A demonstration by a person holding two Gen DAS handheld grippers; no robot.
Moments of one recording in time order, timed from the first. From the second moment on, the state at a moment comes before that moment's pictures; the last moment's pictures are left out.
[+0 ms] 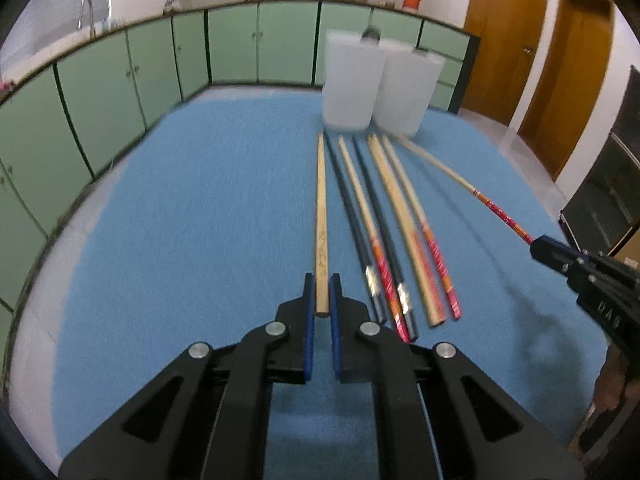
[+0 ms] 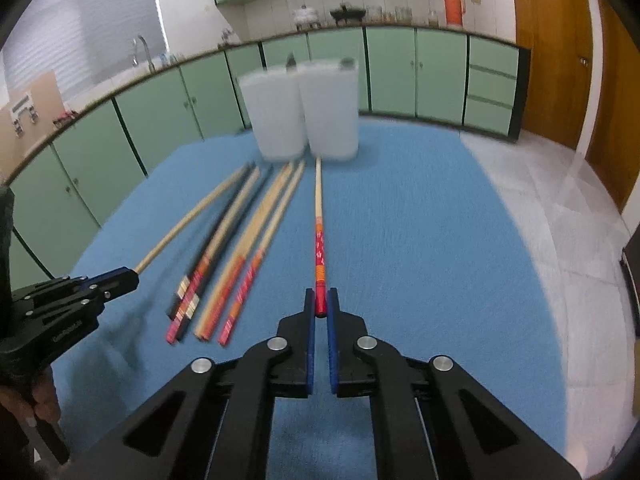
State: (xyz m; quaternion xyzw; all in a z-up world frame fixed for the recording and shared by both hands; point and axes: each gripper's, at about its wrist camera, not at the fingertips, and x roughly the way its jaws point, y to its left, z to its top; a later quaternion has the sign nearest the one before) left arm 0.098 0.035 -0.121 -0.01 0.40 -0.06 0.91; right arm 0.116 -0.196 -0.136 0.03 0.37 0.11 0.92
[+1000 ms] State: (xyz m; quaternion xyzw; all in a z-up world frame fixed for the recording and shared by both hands) left arm 0.107 0.051 -0.017 -0.02 0.32 -0.08 0.94; right arm 0.132 -0.228 0.004 0.04 0.23 0.14 0.96
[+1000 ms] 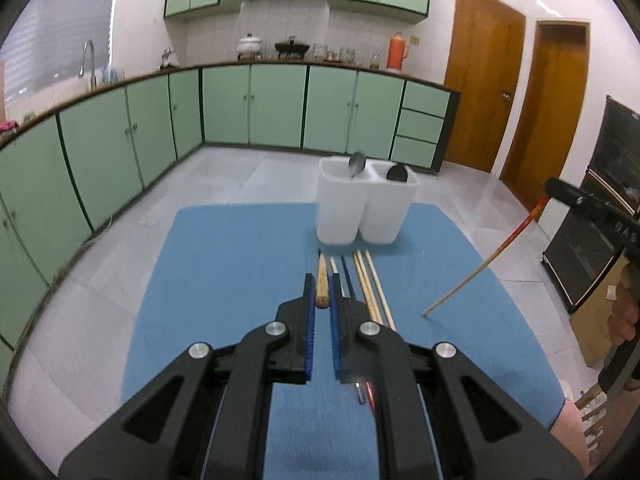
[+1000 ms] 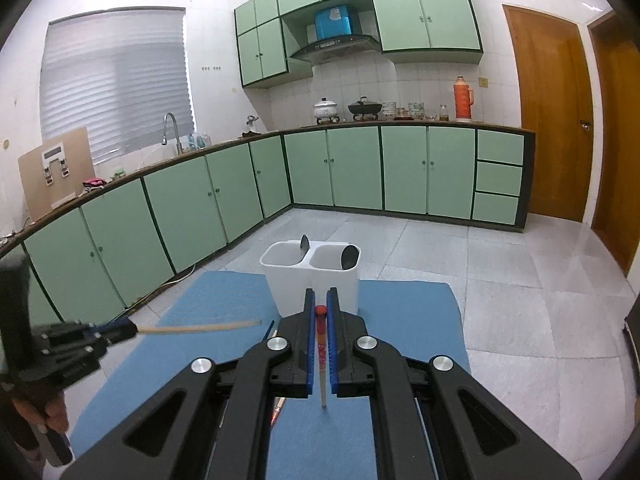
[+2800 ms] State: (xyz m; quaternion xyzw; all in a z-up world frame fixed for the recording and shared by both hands) left arm 0.282 0.021 0.060 0.00 0.28 -0.14 0.95; right arm 0.308 -0.199 0.054 0.05 0.16 0.14 0.98
